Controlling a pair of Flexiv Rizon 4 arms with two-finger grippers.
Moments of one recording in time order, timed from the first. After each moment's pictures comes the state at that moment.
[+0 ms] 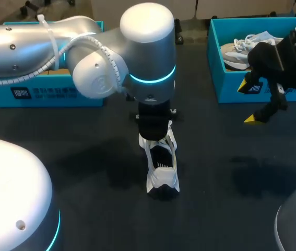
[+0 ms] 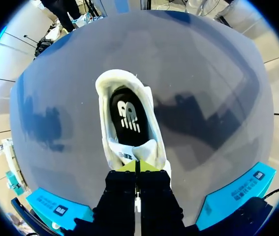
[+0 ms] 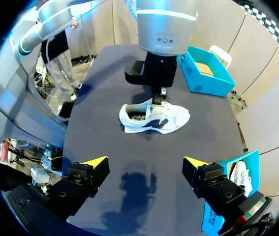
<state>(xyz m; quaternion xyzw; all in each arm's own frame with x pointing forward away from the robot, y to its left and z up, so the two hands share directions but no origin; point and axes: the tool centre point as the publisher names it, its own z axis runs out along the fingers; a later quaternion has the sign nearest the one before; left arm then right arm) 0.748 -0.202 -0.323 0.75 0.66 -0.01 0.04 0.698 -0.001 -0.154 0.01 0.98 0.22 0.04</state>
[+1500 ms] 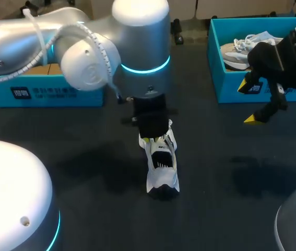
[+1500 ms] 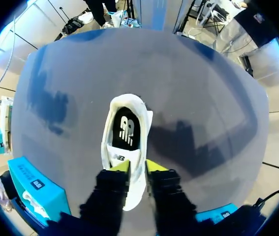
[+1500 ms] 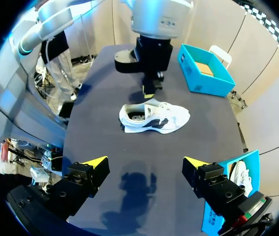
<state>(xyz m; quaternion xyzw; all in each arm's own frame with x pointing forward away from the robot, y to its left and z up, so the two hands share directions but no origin) 0.721 -0.176 -0.290 0.63 0.78 -0.03 0.01 0.698 -0.001 -0.154 0.01 0.98 0.22 0.04</state>
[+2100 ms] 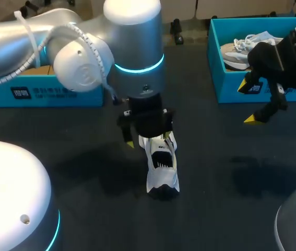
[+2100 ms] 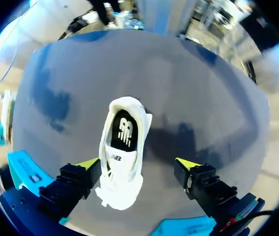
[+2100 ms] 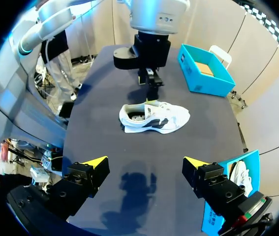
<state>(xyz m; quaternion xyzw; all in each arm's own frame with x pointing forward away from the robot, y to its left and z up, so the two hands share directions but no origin) 0.716 -0.171 -0.285 0.59 0.80 -0.04 0.01 0.698 -0.001 -0.154 0.01 0.98 0.22 0.04</state>
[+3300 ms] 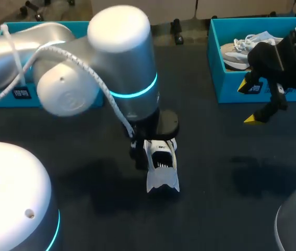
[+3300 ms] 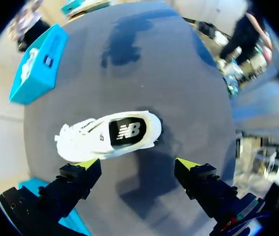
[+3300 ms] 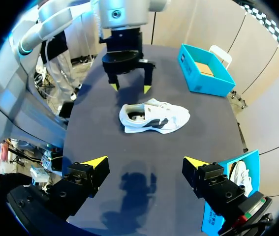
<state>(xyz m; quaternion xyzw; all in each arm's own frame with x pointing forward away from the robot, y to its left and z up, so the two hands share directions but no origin) 0.659 -0.158 -0.281 0.05 1.00 -0.05 0.03 0.698 -0.001 -0.154 0.01 0.98 0.22 0.04</state>
